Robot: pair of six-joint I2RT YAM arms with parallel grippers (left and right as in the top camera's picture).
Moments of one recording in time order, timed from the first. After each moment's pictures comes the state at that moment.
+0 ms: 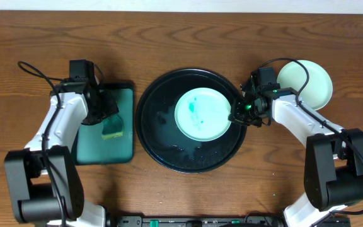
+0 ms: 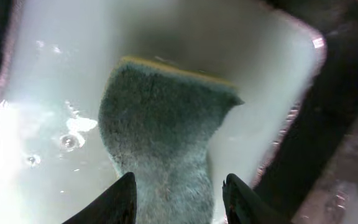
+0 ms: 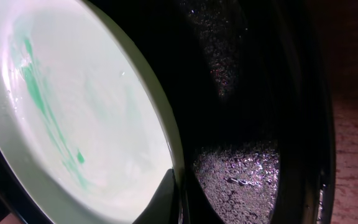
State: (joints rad) left arm 0.08 1.70 1.09 -0.73 0.10 -0.38; right arm 0.19 1.80 1.04 -0.57 -0.41 0.44
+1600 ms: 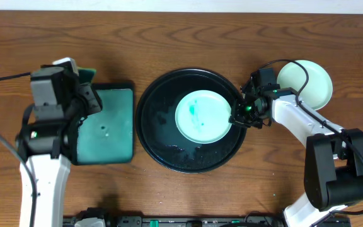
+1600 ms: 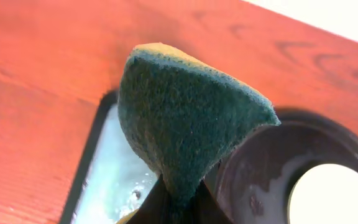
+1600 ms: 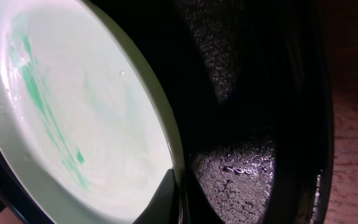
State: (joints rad) left arm 0.08 1.11 1.07 -0.71 0.05 -0.24; right arm 0.19 1.80 1.04 -0.60 -0.41 0.43
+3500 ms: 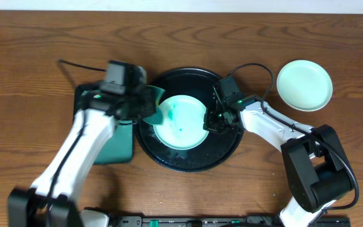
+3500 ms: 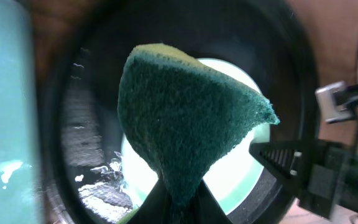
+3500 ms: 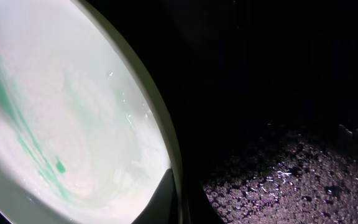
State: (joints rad) left arm -0.26 1.51 1.07 -0.67 0.31 -0.45; right arm 0.46 1.85 1.04 -0.50 -0.31 0.65
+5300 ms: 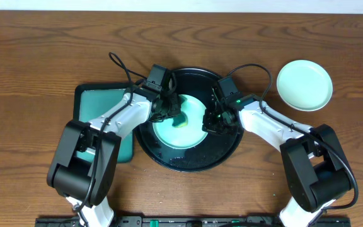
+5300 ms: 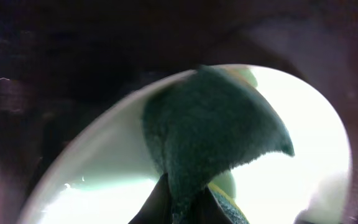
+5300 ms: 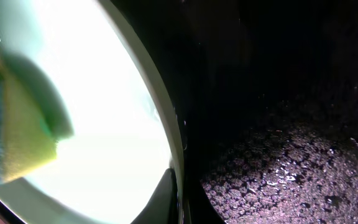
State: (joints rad) left arm -0.39 1.88 1.12 -0.46 0.21 -0.55; right arm 0.47 1.85 1.05 -0.54 -0.32 0.66
